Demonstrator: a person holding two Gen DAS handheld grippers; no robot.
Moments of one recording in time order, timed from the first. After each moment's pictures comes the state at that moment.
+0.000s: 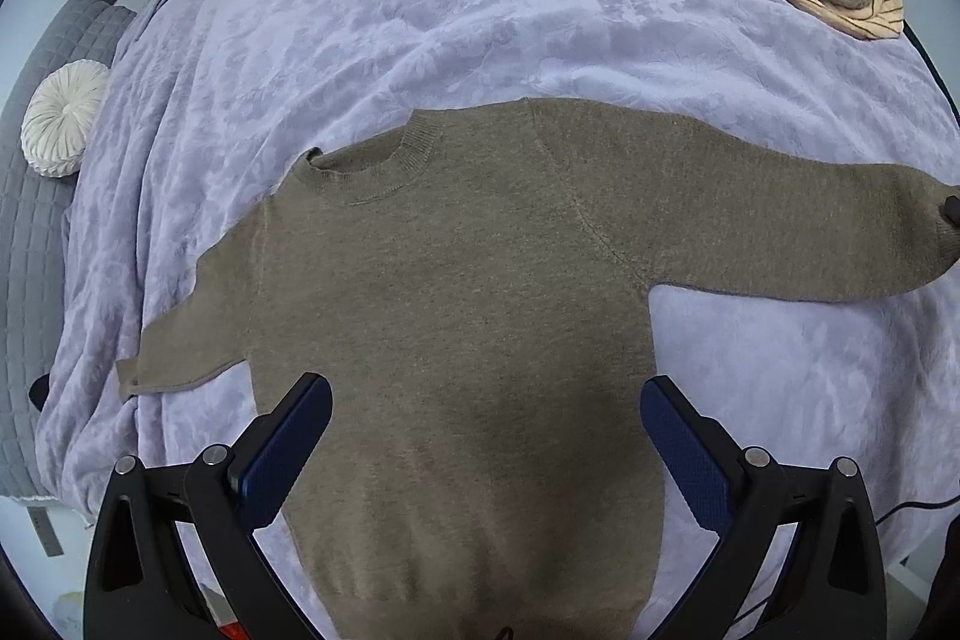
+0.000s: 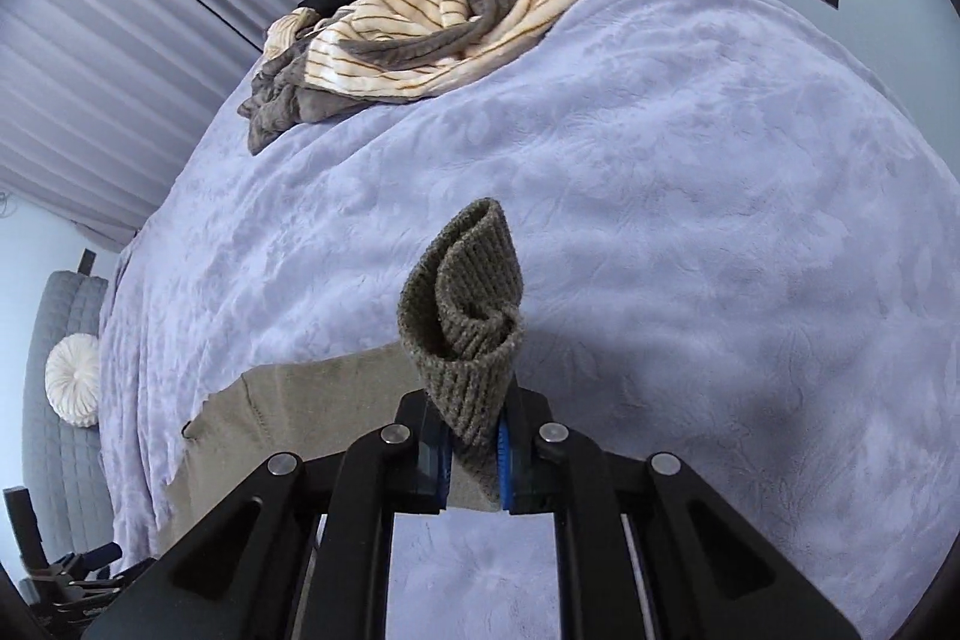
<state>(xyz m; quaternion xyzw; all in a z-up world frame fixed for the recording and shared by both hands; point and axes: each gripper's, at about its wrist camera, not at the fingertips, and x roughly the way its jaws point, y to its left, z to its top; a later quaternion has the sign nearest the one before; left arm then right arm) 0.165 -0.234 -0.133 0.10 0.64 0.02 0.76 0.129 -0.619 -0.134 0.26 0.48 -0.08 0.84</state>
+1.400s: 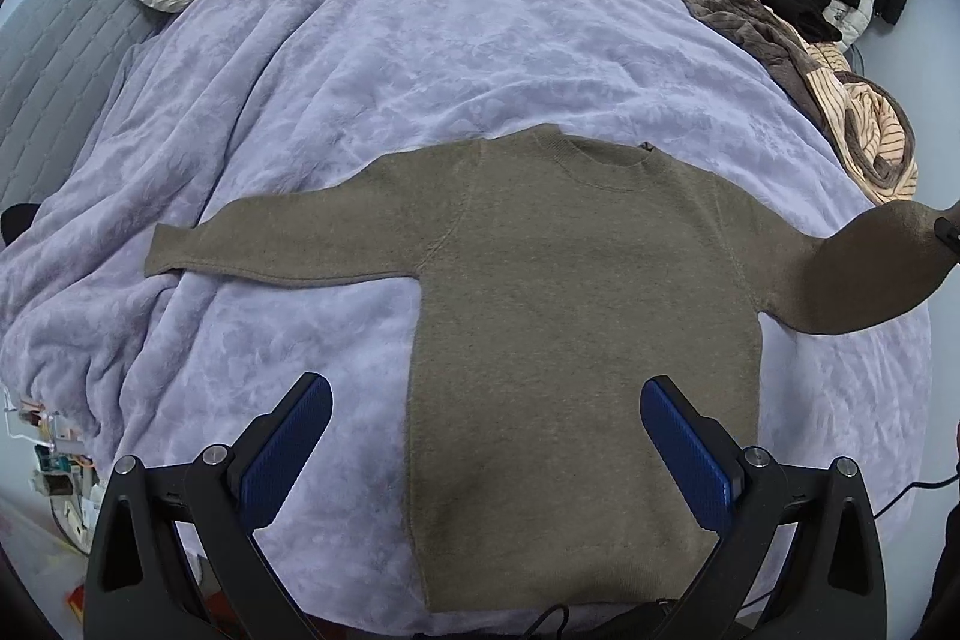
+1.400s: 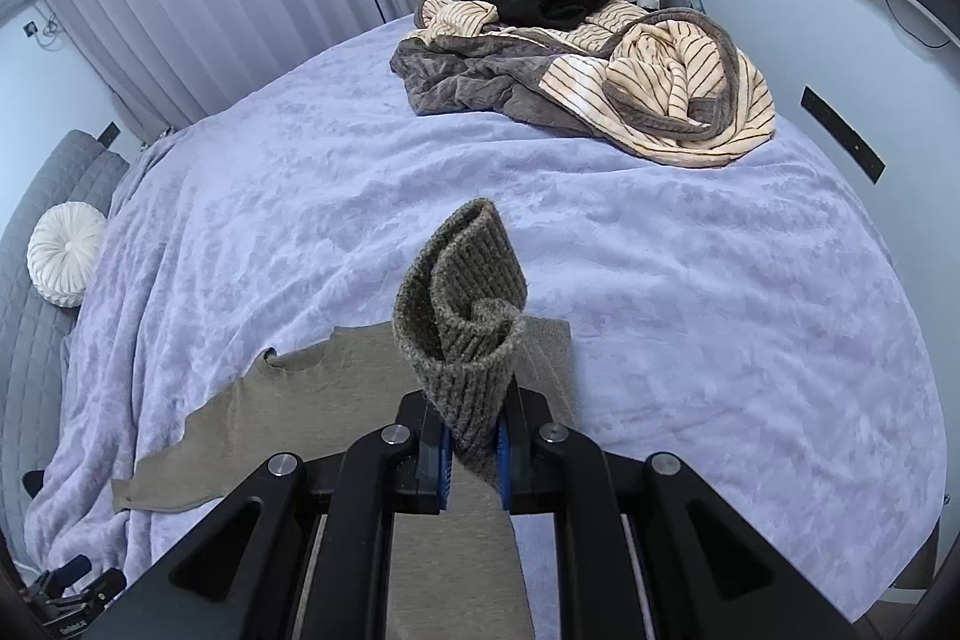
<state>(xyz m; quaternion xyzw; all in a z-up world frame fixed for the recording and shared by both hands) 0.053 0.041 -0.079 -0.09 0.60 0.06 0.80 0.135 -0.347 -0.010 0.10 0.47 -0.07 0.87</state>
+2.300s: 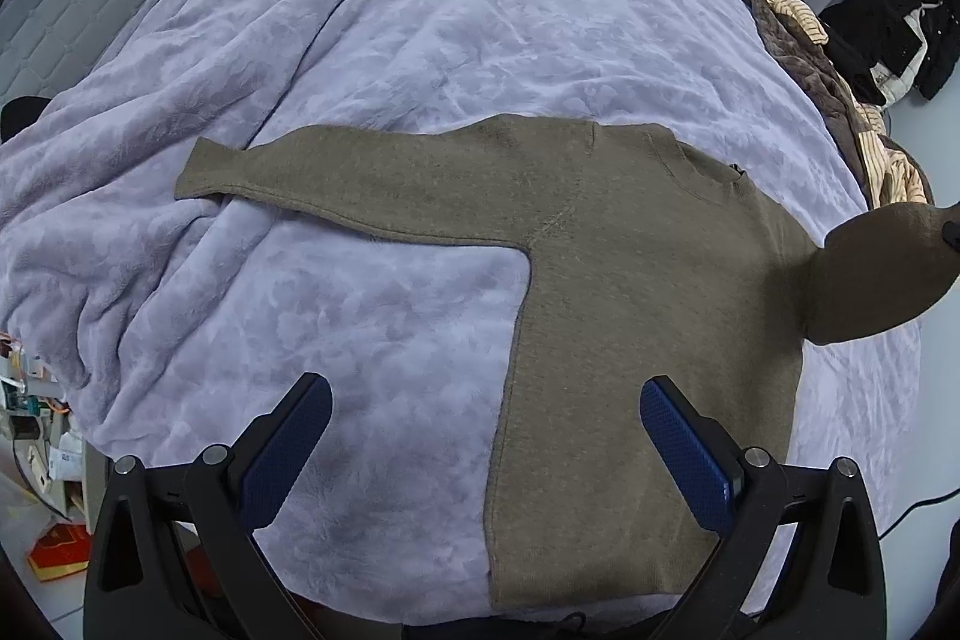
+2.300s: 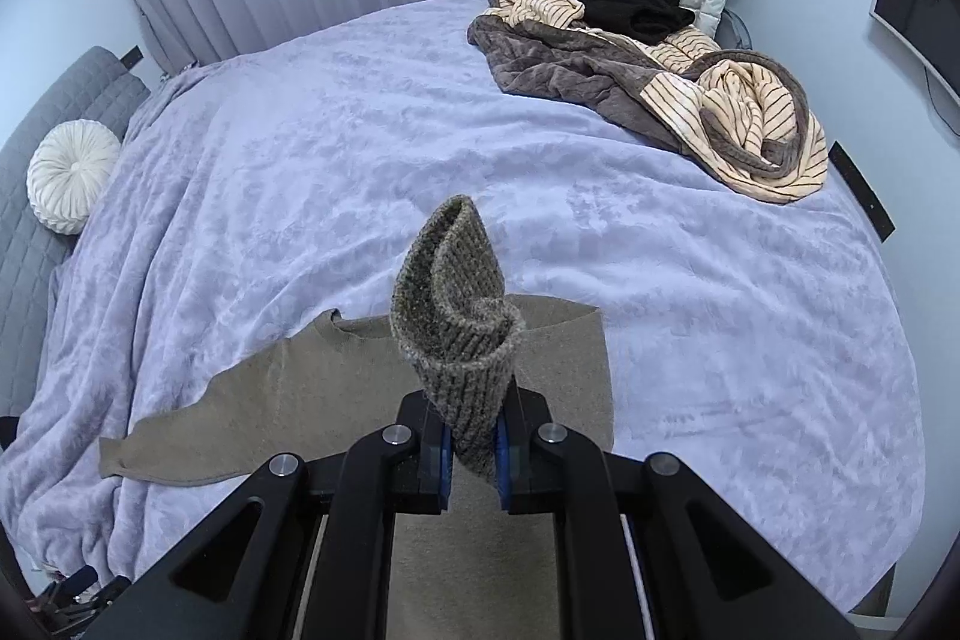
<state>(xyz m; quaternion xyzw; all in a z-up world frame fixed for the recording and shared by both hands) 0.019 0.164 -0.121 -0.17 0.61 0.08 0.77 0.156 -0.190 -0.013 0.02 0.49 -0.05 0.87</state>
